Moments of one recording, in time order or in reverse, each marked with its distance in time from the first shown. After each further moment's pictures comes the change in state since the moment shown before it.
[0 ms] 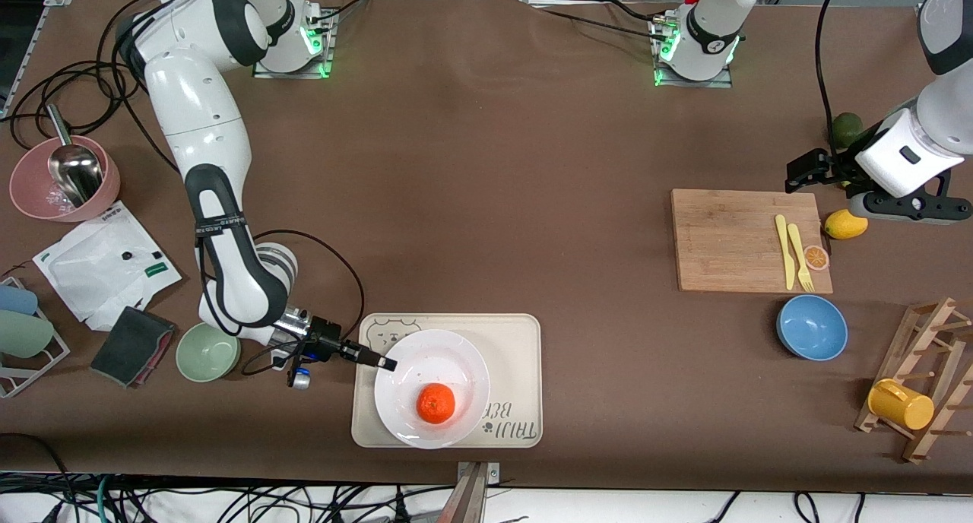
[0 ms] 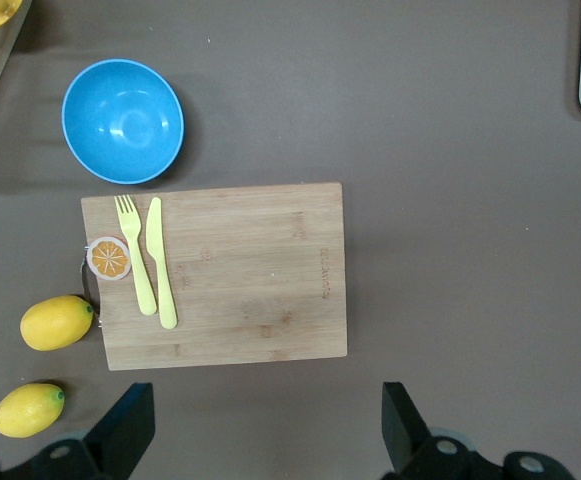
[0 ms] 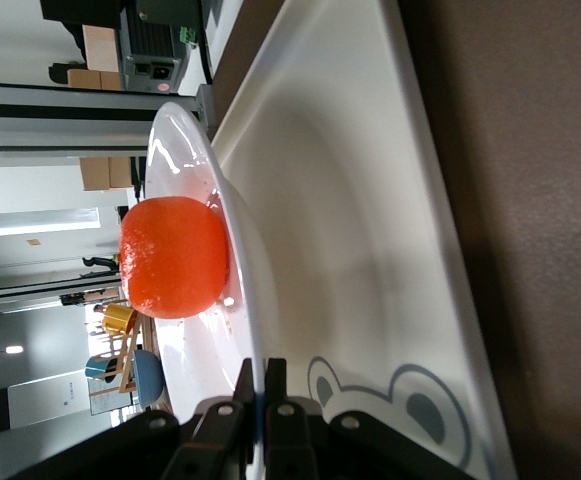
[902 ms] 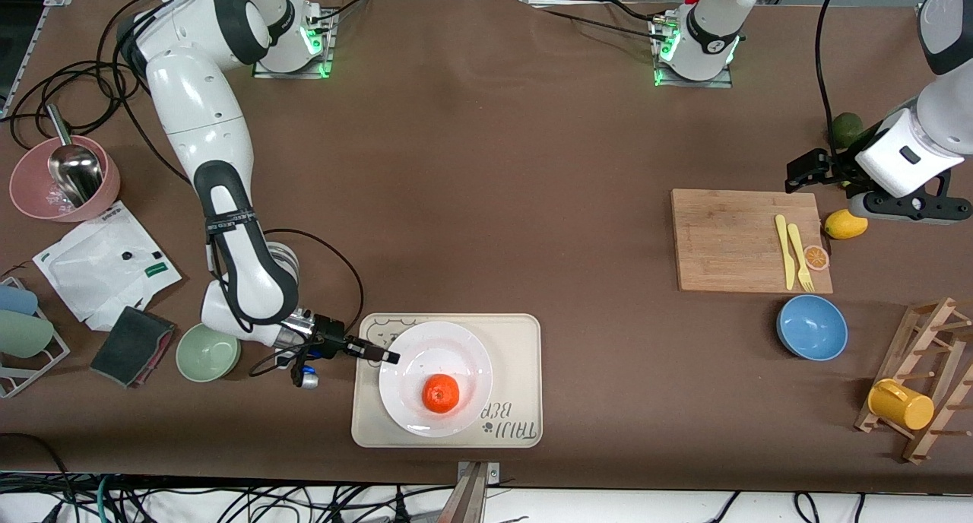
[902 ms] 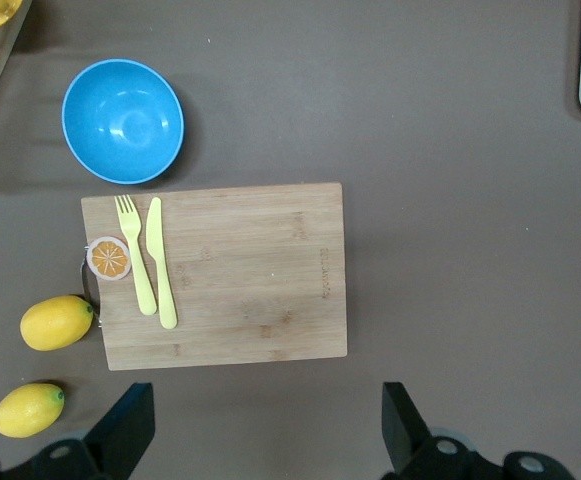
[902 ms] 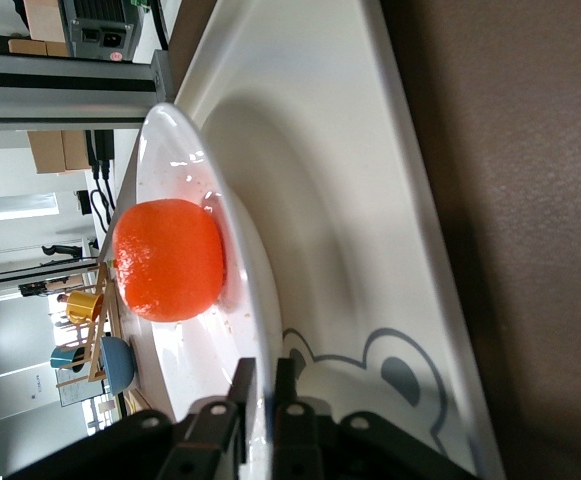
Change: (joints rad) left arm 0.000 0.000 0.000 0.000 0.000 0.000 0.000; right arm 0.008 -0.005 0.001 0.001 -0.114 -0.001 0.104
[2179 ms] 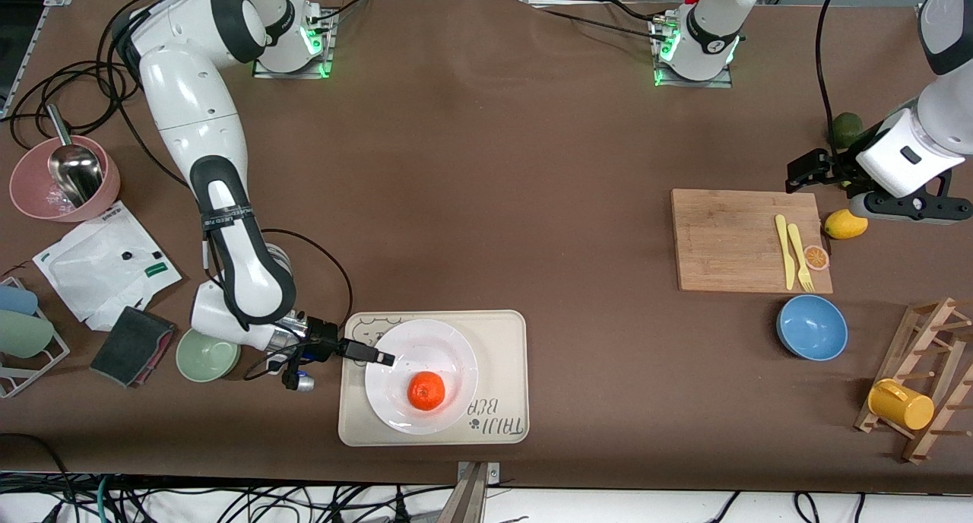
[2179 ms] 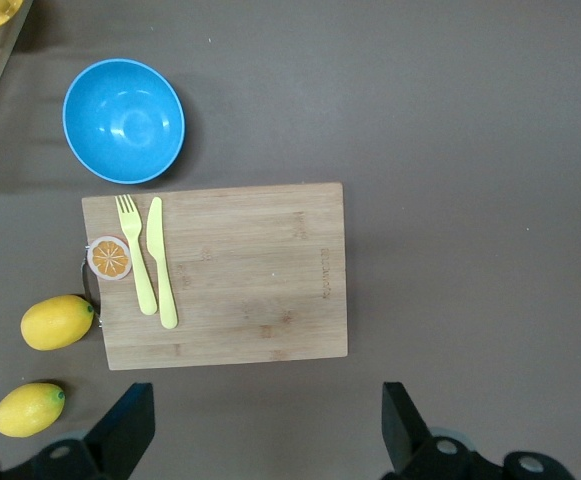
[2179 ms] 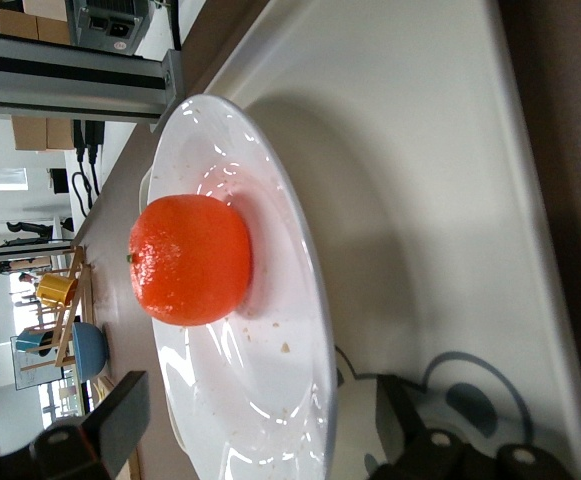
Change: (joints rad) left arm 0.001 0.000 0.000 0.000 0.000 0.000 0.000; right arm -0.008 -0.014 0.000 0.020 -0.101 -0.002 0.002
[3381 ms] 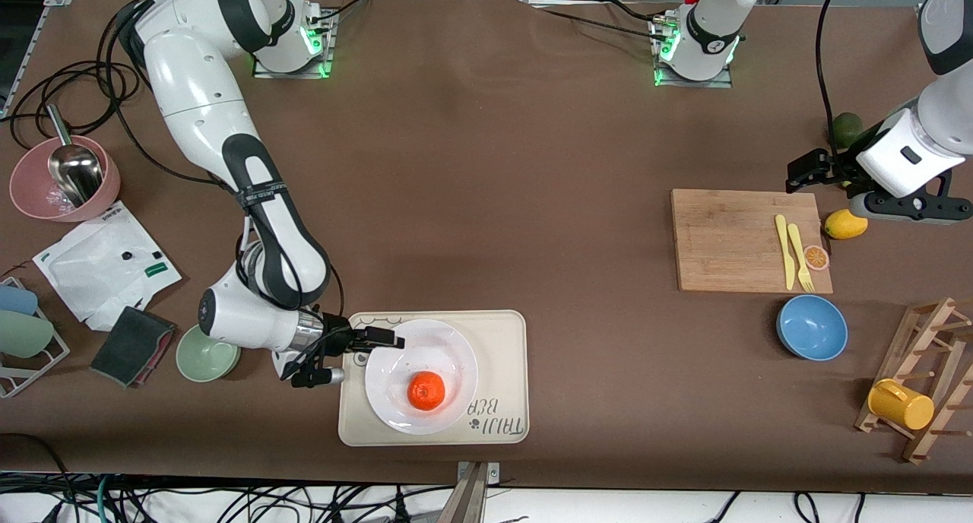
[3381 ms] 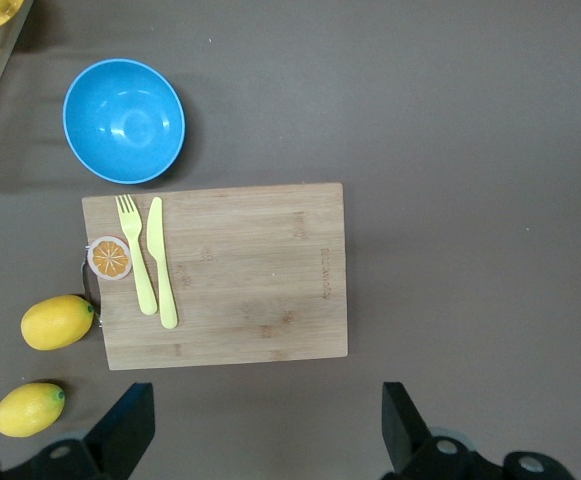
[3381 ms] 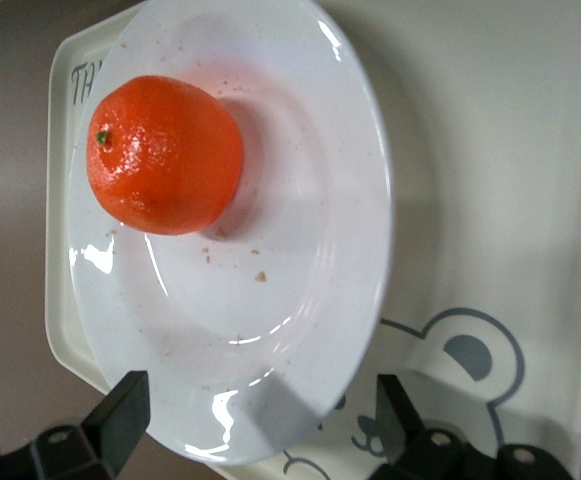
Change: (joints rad) left arm 0.000 0.000 0.000 0.000 0.000 0.000 0.000; right arm 0.048 -0.055 0.003 0.022 -0.525 -0.047 0.119
